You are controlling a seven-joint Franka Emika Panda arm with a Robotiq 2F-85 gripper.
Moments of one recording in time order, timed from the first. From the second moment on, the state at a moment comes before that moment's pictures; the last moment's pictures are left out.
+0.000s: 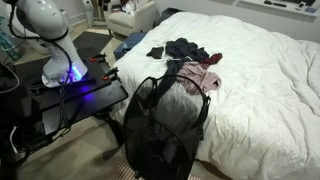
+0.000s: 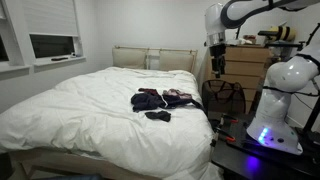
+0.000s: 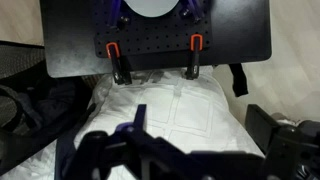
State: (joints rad) arm 0.03 -0.69 0.09 -2.61 0.07 1.65 0.16
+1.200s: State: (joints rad) arm 0.01 -0.37 0.05 -2.61 -0.08 2.24 0.09
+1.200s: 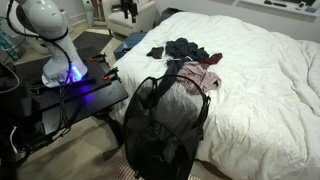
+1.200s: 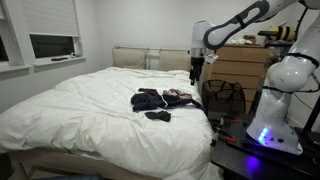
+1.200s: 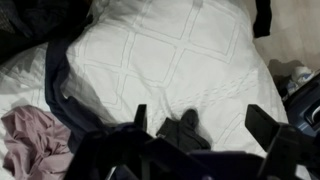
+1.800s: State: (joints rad) arm -0.01 -0.06 0.02 -2.55 -0.11 2.69 0.08
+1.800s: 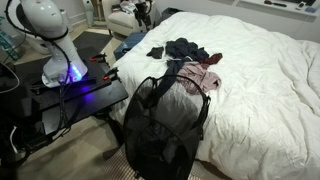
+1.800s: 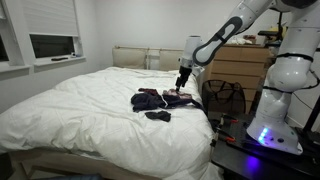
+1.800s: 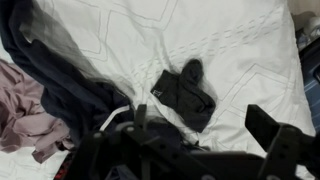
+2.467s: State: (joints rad) arm 0.04 0.29 -0.06 -2.44 -0.18 3.03 0.09
